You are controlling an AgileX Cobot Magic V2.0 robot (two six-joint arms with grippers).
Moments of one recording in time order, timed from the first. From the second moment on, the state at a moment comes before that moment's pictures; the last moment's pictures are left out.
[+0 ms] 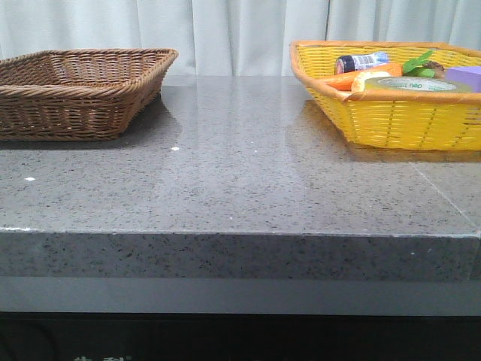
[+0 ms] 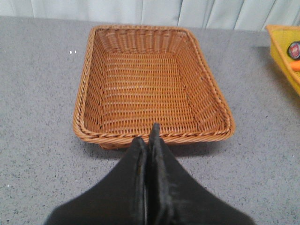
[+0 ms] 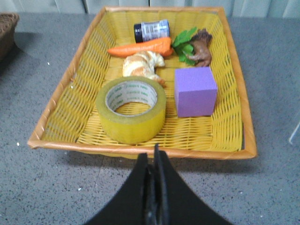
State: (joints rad) left arm -0.10 0.67 -0.86 -0.08 0.67 0.00; right arm 0.00 0.63 -0.78 0.13 0.61 -0.06
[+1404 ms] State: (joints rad) left arm -0.55 0.86 -0.92 -0.08 0.67 0.05; right arm 0.00 1.18 -1.23 0.14 0.99 -0.06
